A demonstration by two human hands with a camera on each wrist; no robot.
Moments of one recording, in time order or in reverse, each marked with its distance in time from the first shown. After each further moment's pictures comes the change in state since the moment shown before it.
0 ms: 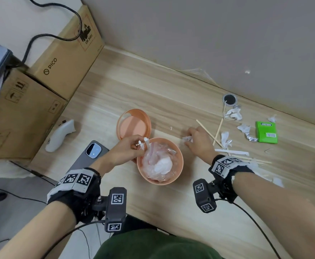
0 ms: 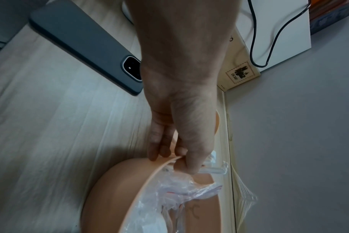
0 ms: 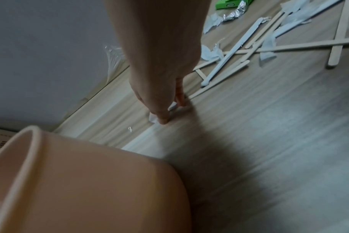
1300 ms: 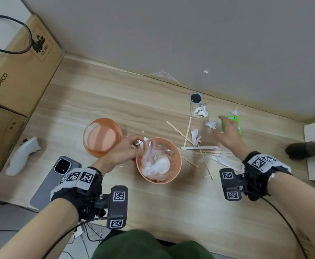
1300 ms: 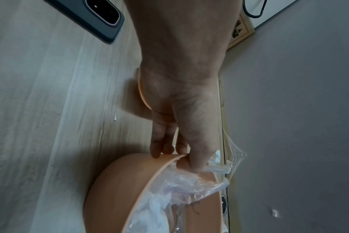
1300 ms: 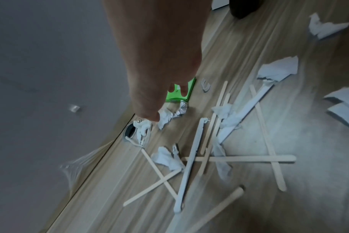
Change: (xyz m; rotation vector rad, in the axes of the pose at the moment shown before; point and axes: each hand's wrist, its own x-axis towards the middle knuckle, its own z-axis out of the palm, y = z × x) left_hand 0.044 0.040 0.054 0.017 -0.116 0.035; right_hand -0.040 0.128 -0.107 0.264 0.250 0.345
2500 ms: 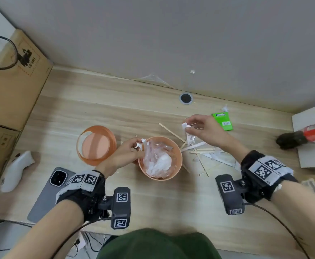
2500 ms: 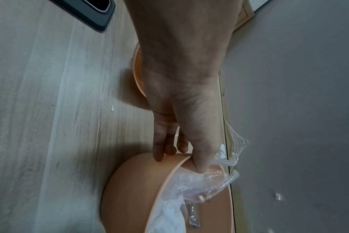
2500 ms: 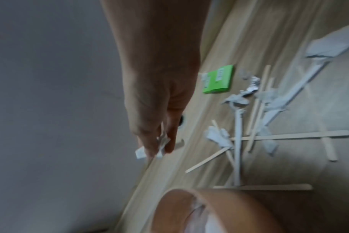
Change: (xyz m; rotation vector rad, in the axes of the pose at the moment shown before) left_hand 0.003 0.015 0.014 -0.004 -0.069 -0.039; right_hand -0.045 -0.072 -0.023 0.419 -0.284 -0.222
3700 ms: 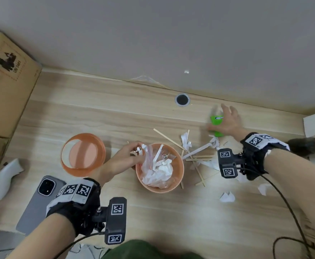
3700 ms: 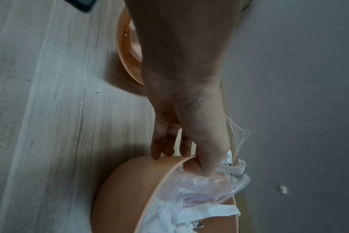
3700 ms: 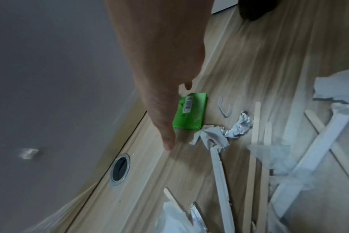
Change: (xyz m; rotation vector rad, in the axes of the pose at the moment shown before) left_hand 0.030 0.018 0.022 0.054 0.010 -0.016; right_hand 0.085 0.121 -0.081 -0.588 0.159 0.420
